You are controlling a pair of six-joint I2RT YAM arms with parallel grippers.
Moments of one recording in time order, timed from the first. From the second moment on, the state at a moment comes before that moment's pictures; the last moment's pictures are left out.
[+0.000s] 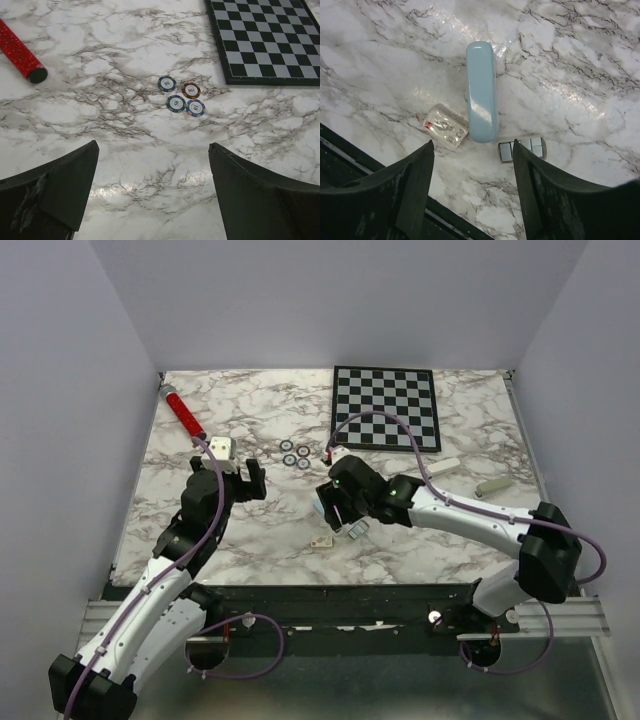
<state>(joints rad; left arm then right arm) -0.42 0.70 0.57 -0.12 -0.20 -0.21 0.99 1.48 1.07 -0.44 0.17 0.36</state>
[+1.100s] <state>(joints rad) -0.43 0.67 0.55 -0.10 -0.35 -0.20 0.99 1.89 1.31 -0.66 0.18 0.34</state>
